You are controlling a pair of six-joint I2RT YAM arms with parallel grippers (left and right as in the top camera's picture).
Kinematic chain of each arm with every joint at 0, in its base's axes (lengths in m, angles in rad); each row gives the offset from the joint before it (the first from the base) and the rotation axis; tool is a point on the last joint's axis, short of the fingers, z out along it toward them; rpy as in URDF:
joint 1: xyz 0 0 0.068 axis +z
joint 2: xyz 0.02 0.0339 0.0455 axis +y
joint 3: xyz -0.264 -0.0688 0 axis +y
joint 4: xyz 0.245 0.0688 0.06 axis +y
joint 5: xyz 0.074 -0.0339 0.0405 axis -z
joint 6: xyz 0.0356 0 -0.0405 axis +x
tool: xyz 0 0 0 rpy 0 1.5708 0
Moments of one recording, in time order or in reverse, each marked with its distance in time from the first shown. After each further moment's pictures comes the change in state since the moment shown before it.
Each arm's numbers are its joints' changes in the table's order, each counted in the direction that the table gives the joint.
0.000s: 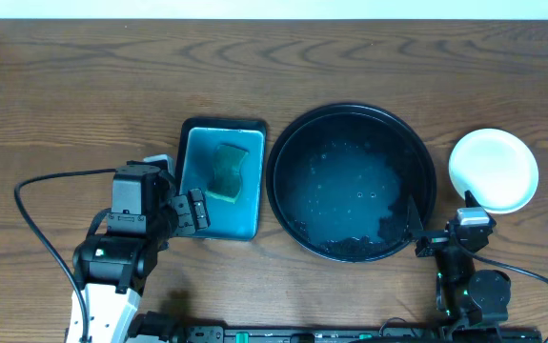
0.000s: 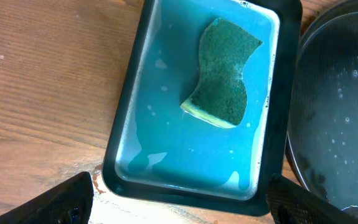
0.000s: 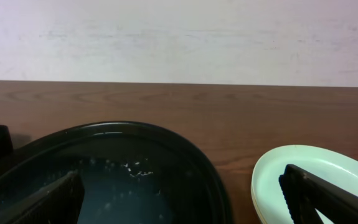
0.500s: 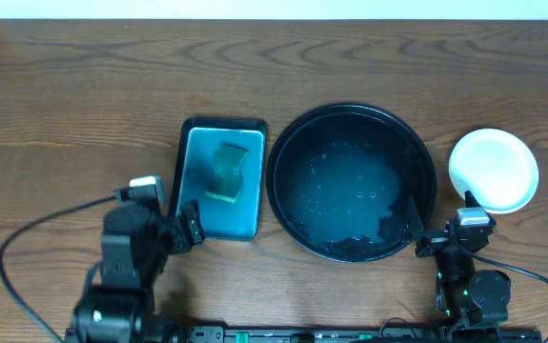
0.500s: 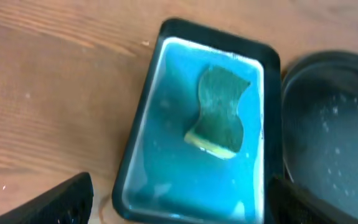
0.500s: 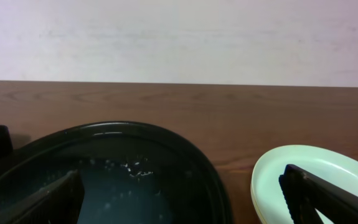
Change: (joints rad) left arm 0.006 -0.354 0.223 -0.159 -0.051 0.009; right arm 0.000 0.000 0.000 -0.001 0.000 0.000
